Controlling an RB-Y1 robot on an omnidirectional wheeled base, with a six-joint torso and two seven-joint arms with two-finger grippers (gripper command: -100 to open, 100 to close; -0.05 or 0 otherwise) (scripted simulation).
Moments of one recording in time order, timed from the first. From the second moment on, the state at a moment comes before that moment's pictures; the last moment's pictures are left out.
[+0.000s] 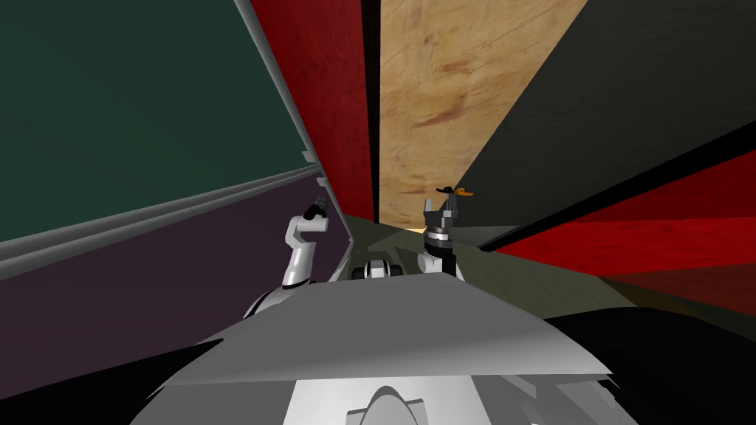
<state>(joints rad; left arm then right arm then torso) -0.25 0.27 0.12 -1.84 -0.18 0.77 -0.02 0.47 0.02 0.05 -2.22 -0.02 -0.58 -0.17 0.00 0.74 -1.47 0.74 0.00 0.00</state>
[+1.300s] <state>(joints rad) -0.56 0.20 0.03 -1.45 -0.31 0.69 0.04 0.47 0.02 0.05 -2.22 -0.02 -0.58 -0.17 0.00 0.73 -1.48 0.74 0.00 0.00</state>
